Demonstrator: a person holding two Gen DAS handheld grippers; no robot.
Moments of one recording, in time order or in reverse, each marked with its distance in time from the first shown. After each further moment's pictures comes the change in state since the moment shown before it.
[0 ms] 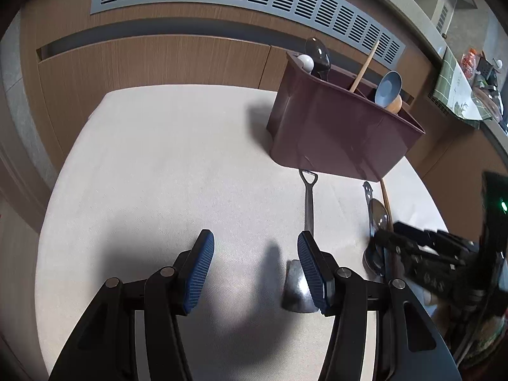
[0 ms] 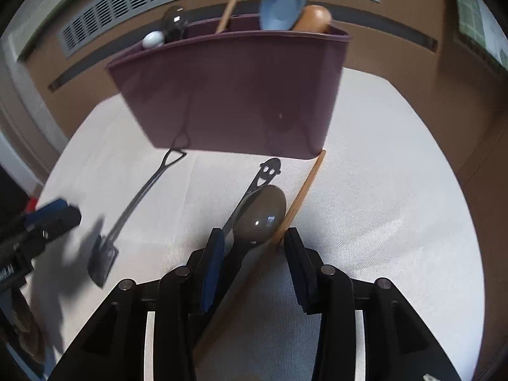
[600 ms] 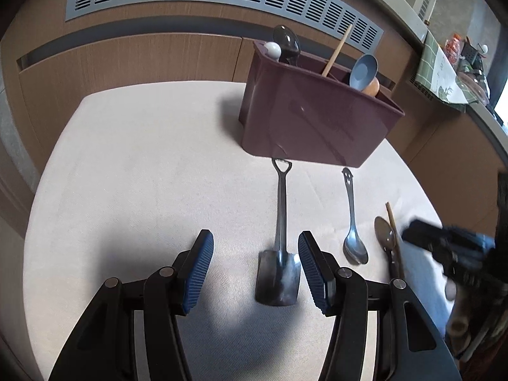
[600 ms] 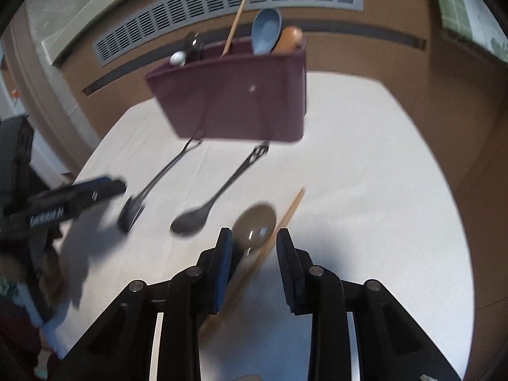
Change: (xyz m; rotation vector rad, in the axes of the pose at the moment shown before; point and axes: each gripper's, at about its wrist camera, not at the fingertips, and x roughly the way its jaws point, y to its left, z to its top) left arm 0.003 -0.014 -0.006 0.067 0.021 -0.057; right arm -0.049 -0.033 -0.028 0.006 -0.066 0.108
